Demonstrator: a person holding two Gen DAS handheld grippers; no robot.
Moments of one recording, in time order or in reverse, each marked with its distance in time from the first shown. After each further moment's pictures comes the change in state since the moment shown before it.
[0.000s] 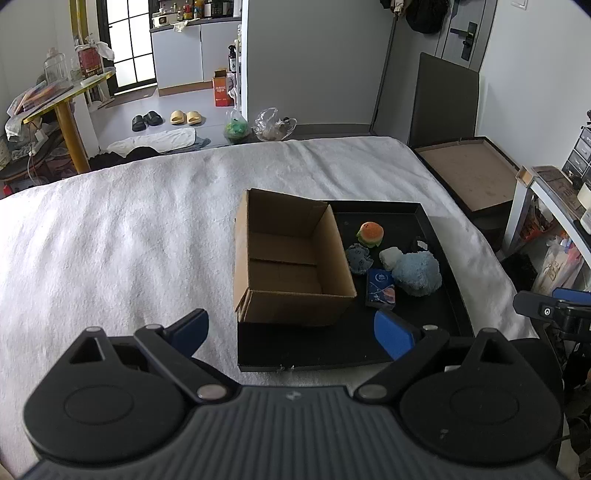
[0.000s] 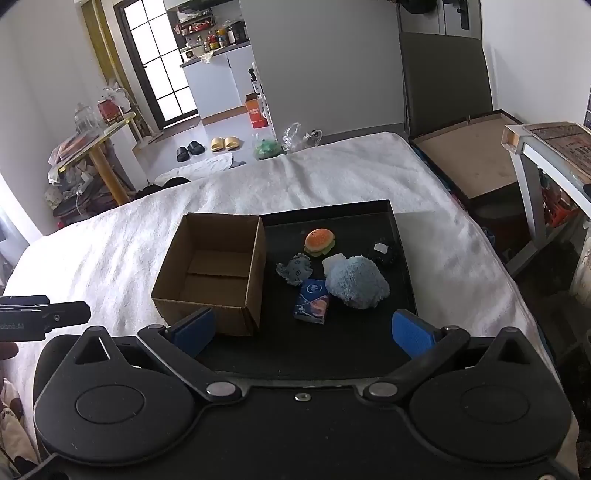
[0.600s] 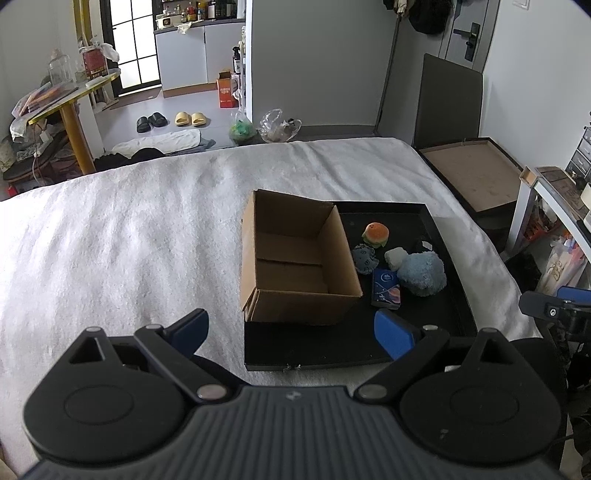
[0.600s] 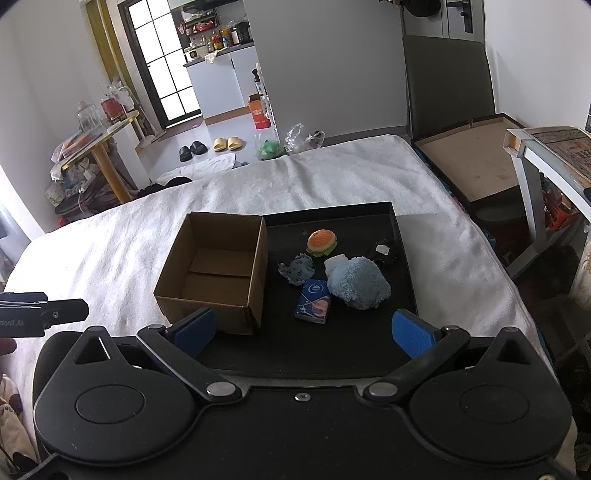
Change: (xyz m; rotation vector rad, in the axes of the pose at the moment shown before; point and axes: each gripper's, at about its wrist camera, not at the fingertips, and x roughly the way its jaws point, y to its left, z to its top) left arm -0.002 0.002 -0.002 0.001 -0.003 0.014; right arm 0.000 0.001 -0.003 -0.015 -0.008 0.003
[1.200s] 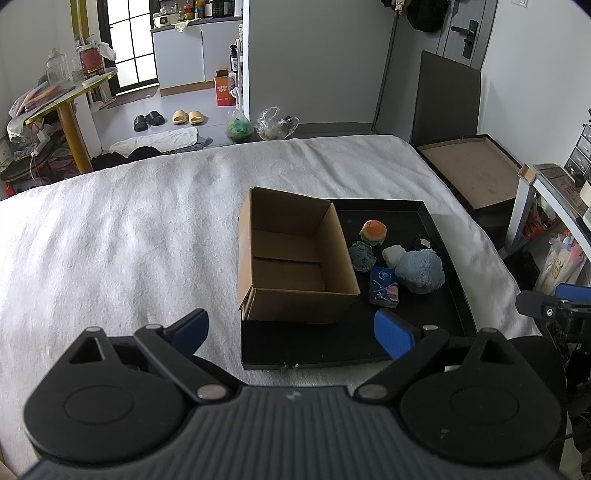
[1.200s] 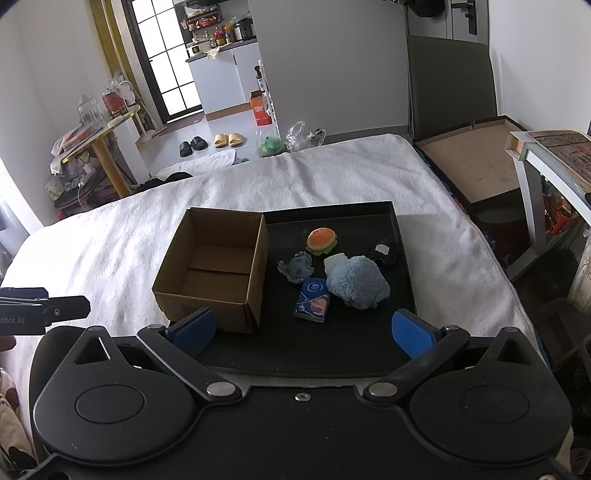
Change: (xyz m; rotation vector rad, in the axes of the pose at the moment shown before) left arm 0.002 -0.001 0.000 0.006 0.007 -0.005; right arm 0.000 0.002 0.000 -0.015 0.007 -0.005
